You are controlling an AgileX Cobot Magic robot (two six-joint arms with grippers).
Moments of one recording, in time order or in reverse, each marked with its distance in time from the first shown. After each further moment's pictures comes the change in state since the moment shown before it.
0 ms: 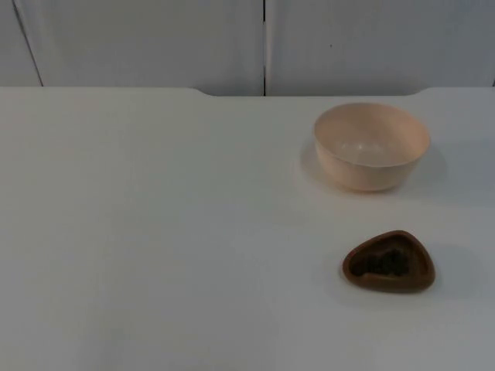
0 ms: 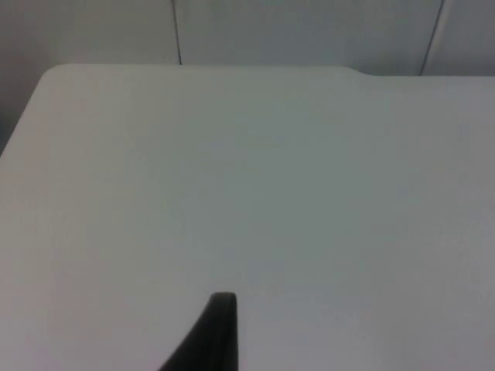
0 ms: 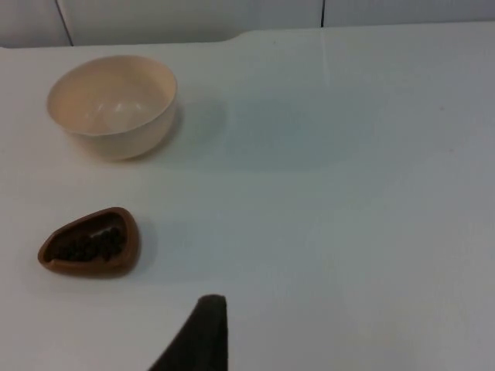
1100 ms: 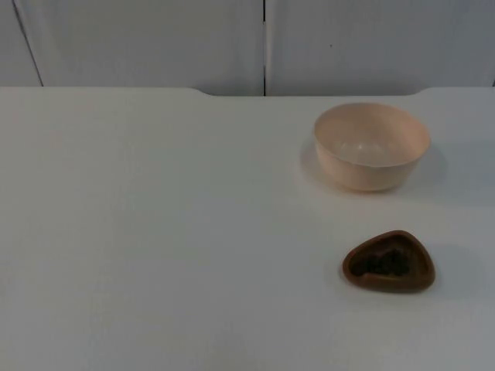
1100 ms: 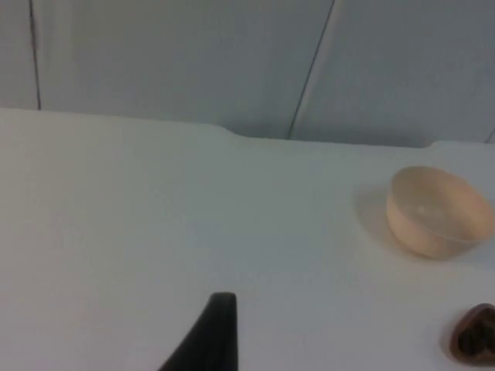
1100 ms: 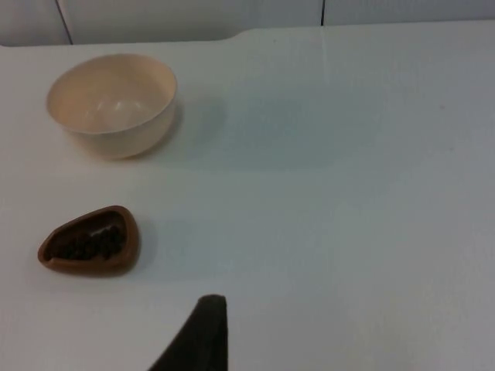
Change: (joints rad) right arm 0.000 0.000 0.000 0.000 0.003 0.000; left arm 0.000 0.224 -0.036 -0.339 -0.214 0.129
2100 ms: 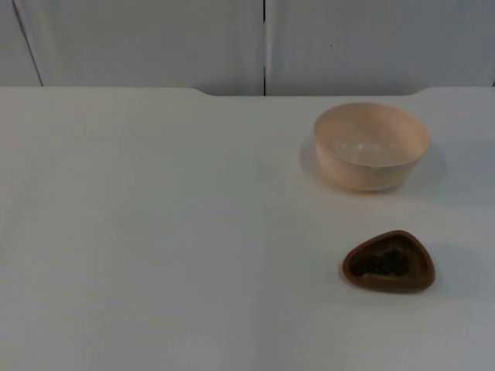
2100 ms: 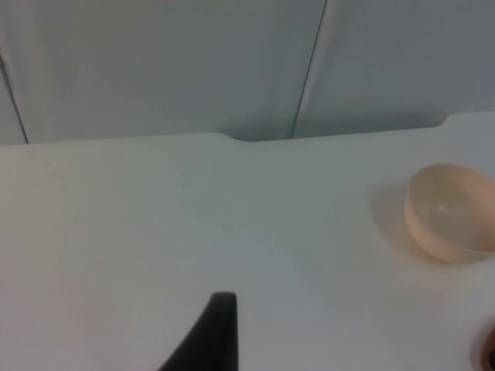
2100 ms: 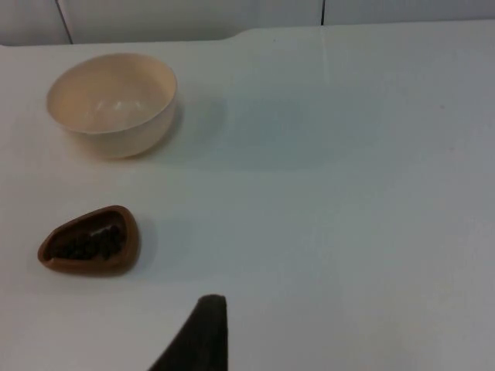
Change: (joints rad) right arm 0.000 0.000 0.000 0.000 0.002 0.000; left arm 0.000 0.516 -0.361 -0.027 0.006 0.165
